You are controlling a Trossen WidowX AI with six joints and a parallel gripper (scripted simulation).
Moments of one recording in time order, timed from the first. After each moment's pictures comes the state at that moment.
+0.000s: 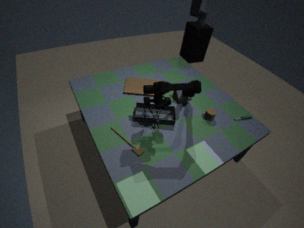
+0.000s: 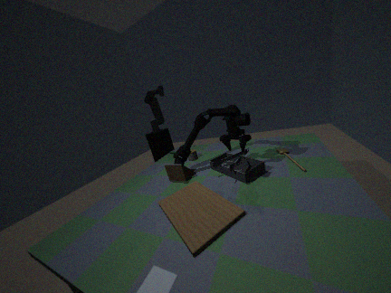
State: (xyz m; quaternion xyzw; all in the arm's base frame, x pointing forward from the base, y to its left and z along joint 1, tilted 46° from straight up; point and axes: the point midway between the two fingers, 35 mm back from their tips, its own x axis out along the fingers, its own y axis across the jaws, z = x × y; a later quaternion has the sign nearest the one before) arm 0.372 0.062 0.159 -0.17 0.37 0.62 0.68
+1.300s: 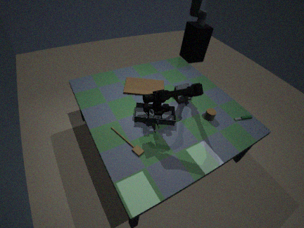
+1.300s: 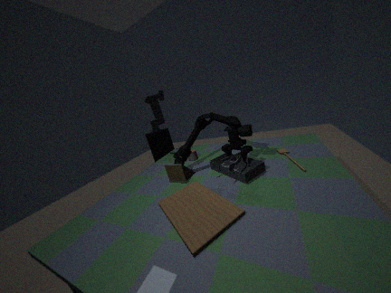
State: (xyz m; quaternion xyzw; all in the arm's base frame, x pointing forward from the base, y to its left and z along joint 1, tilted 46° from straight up) arm 0.369 0.107 0.113 -0.17 0.37 0.62 0.68
